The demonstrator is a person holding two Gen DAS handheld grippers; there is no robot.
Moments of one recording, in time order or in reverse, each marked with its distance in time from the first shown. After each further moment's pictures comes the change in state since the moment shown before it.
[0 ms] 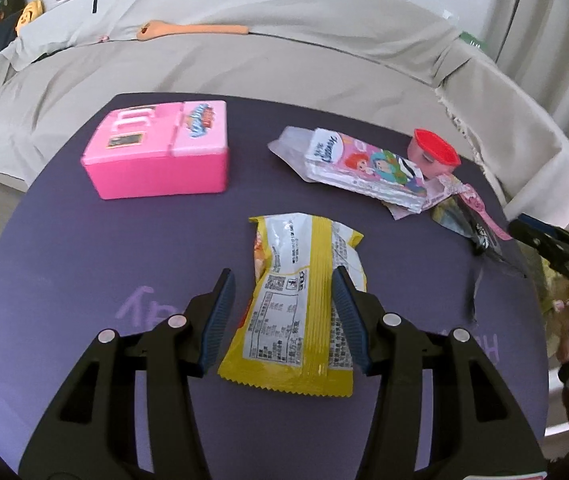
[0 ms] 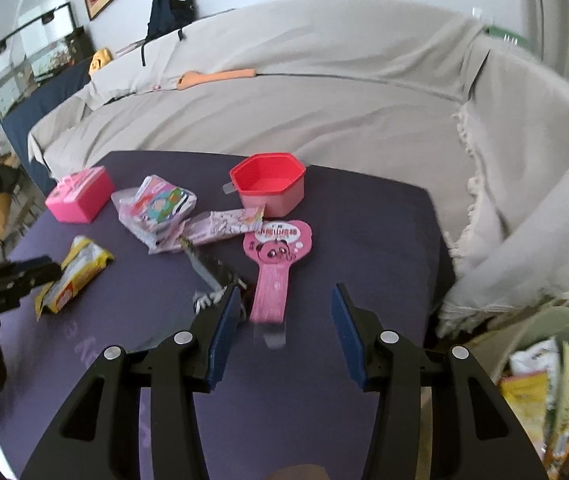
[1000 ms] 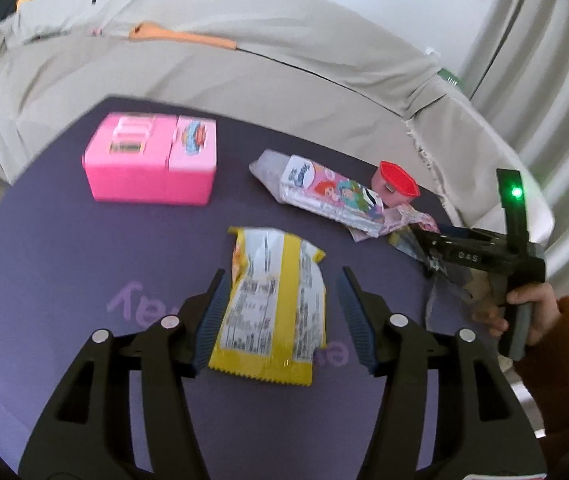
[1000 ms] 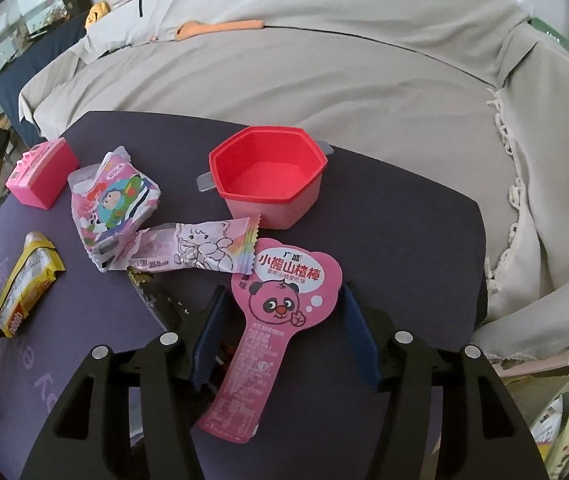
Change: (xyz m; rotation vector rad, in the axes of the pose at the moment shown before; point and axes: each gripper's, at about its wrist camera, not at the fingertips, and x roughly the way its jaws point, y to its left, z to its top) left arm -0.026 0.001 0.005 -0.062 -0.060 -0.111; right arm 0.074 0.008 0.037 -0.085 0.167 -0.039
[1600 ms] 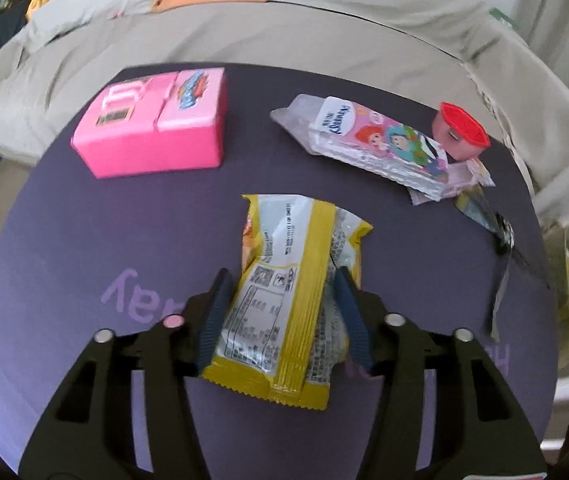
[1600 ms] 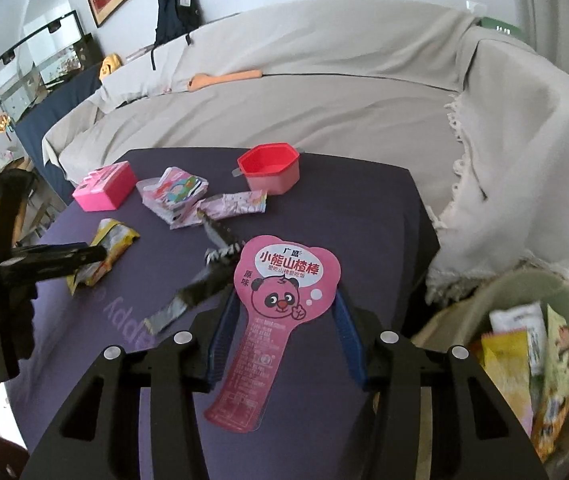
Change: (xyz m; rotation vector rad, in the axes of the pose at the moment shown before) left arm 0.050 -0.015 -0.002 0.000 0.183 0.228; right arm -0.115 -0.021 -0.092 0.088 -0.173 0.080
